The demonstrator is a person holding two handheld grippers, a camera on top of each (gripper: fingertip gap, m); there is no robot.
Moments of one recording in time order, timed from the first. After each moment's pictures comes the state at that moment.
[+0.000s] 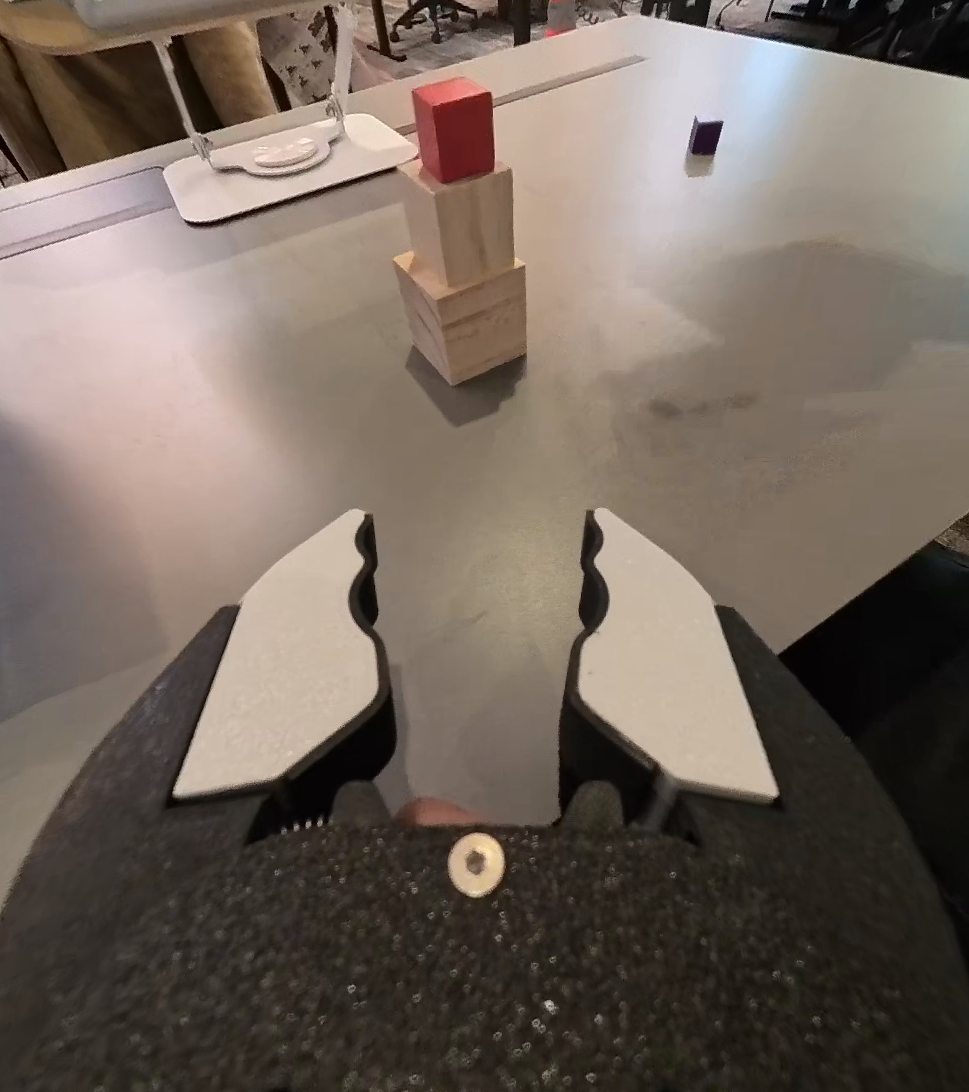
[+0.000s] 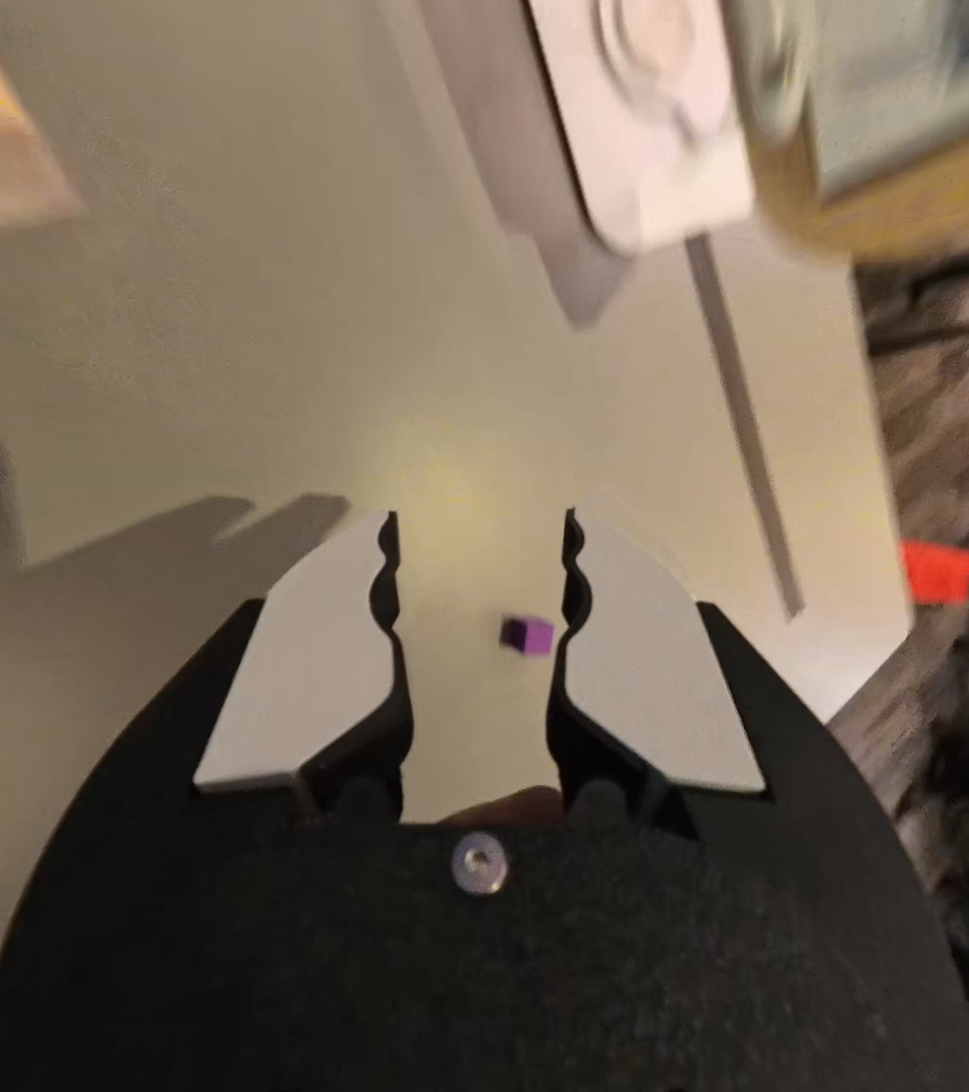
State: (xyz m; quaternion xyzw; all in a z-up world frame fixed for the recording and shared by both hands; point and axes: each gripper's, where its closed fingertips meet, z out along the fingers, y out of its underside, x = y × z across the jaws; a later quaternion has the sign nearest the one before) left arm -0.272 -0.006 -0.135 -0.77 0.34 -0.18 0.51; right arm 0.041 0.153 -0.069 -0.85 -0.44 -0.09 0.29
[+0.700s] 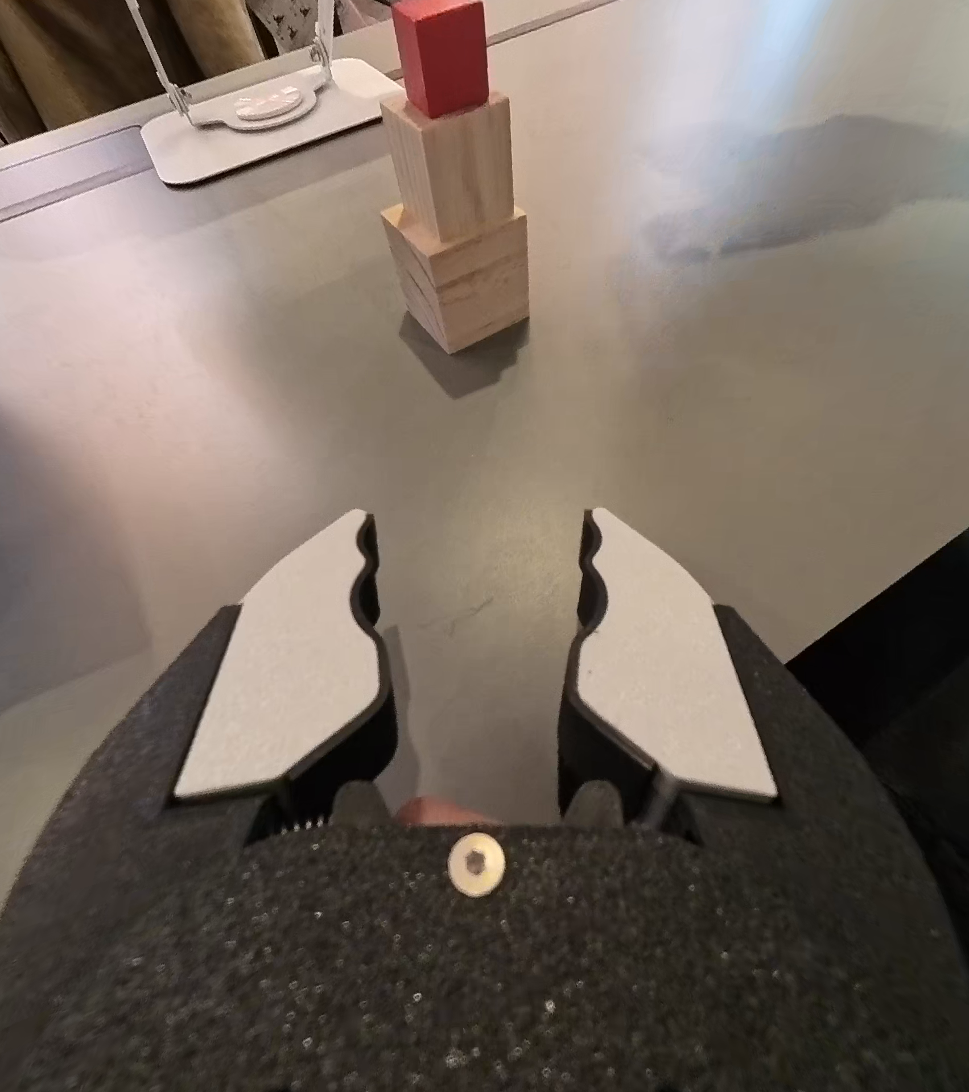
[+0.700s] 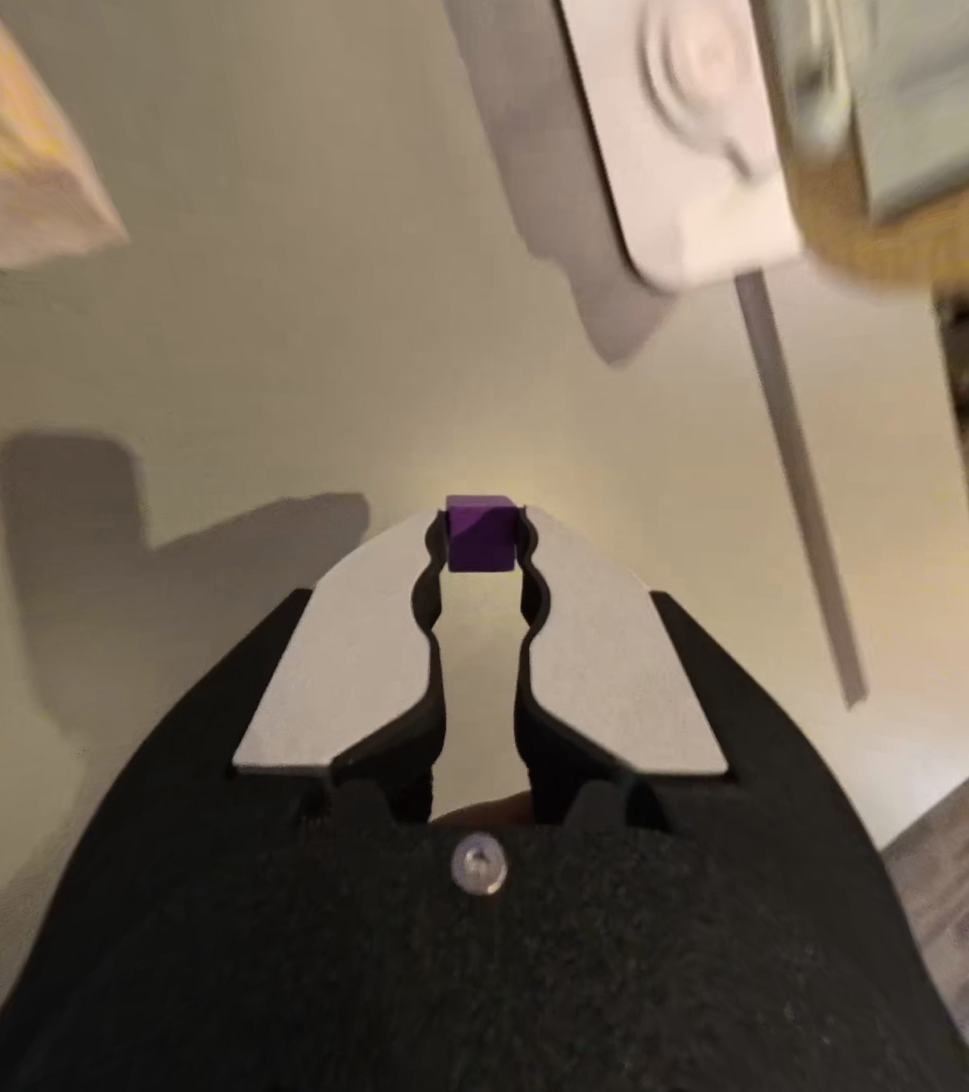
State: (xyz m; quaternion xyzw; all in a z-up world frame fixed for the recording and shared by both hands) left arm -0.269 -0.002 -0.151 -0.78 0.35 -0.16 0.49; right arm 0.033 0.169 -0.074 -0.83 -0.47 -0.01 0.29
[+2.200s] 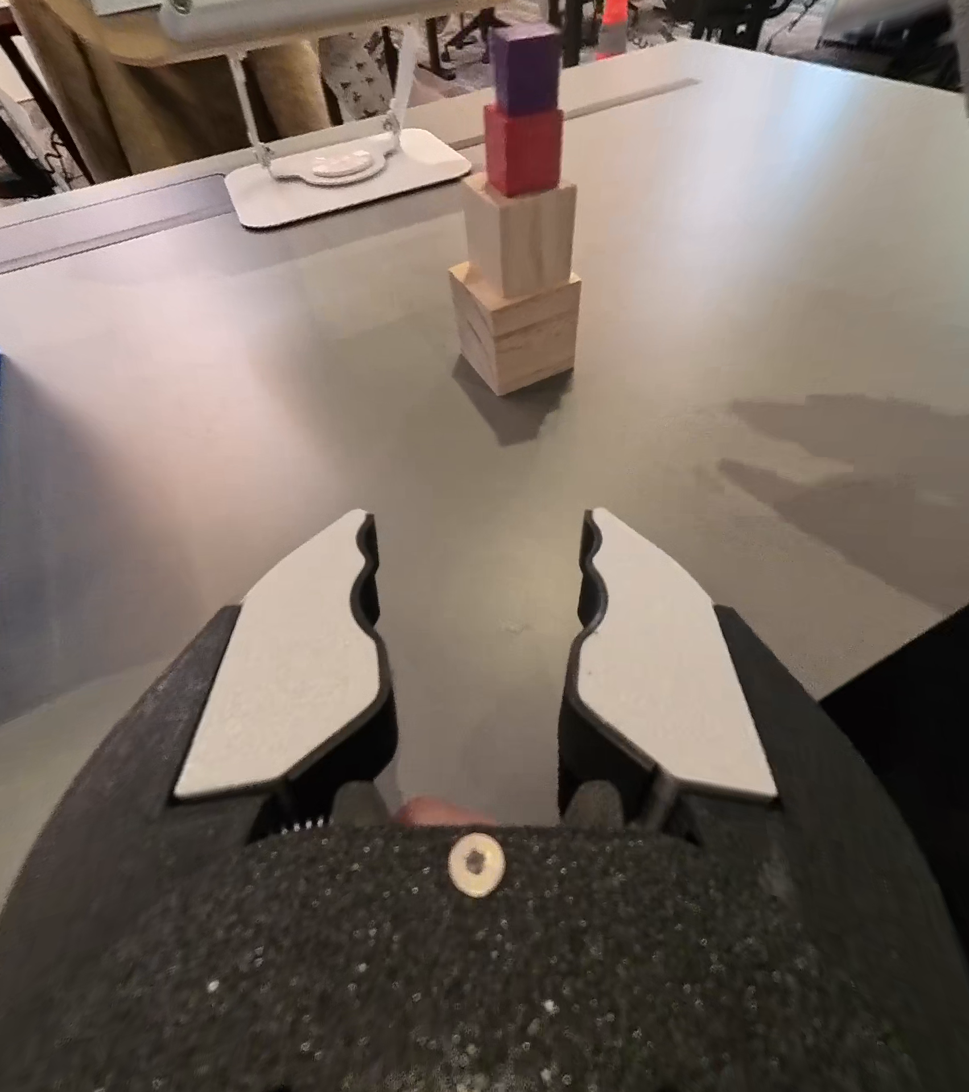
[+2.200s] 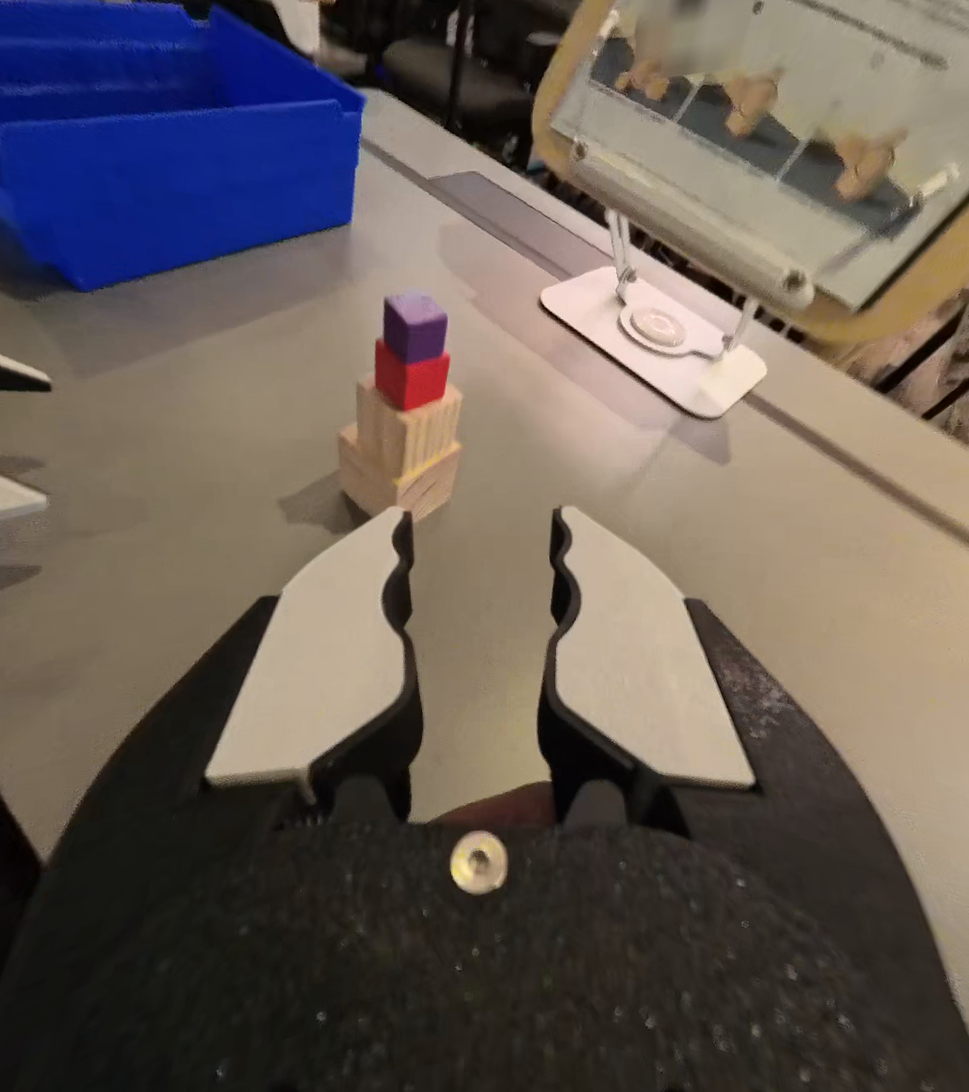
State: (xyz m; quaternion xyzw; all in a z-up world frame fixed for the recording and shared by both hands) left arm -0.282 0.009 -0.133 -0.77 0.31 -0.16 0.53; right arm -0.092 0.037 -0.059 -0.79 -0.25 0.05 0.55
